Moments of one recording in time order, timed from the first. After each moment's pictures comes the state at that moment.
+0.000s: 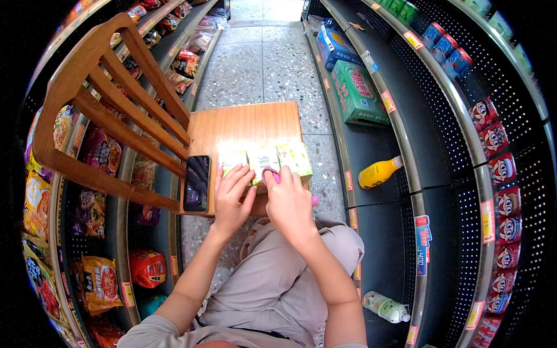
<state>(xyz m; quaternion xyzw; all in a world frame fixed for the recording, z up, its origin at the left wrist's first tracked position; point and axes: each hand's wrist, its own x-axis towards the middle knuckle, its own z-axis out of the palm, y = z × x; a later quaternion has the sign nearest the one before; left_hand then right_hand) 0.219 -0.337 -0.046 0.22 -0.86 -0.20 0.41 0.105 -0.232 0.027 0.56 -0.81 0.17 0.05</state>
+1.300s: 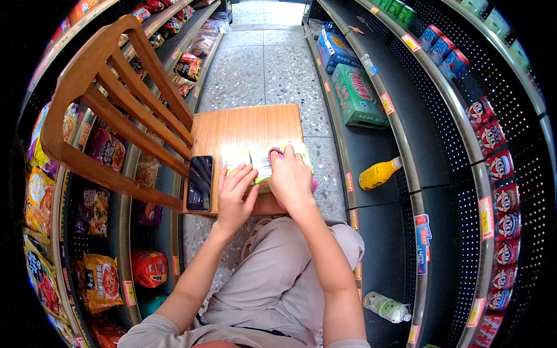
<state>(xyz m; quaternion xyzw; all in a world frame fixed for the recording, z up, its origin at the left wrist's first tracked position) 0.220 -0.336 -0.045 0.22 -0.86 -0.21 0.41 0.078 -0.270 0.027 0.52 -0.84 0.13 0.04</state>
